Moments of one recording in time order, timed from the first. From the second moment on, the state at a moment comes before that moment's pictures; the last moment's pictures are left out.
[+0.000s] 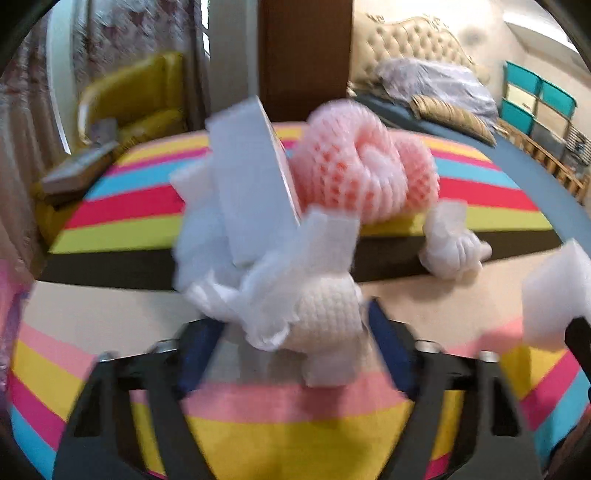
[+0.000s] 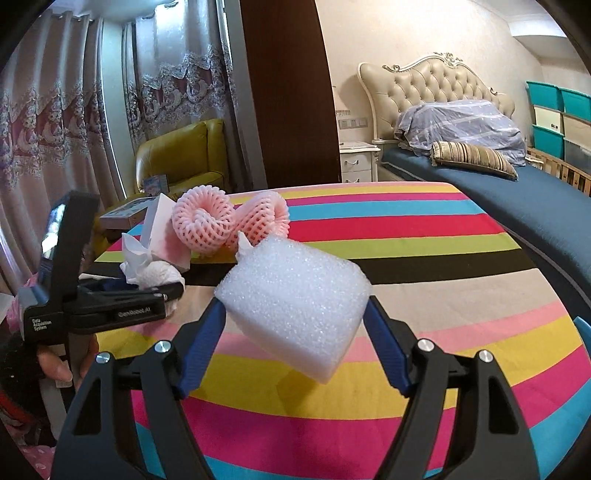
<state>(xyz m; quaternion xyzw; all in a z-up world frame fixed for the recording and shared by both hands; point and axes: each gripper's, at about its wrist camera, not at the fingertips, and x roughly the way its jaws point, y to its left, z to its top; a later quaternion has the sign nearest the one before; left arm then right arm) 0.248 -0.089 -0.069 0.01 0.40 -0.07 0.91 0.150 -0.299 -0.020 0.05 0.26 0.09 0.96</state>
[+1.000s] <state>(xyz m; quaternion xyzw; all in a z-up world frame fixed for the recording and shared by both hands) 0.121 -0.018 -0.023 0.04 0.24 -0.06 0.97 0.140 -0.266 -0.015 0.02 0.26 0.10 0.96</state>
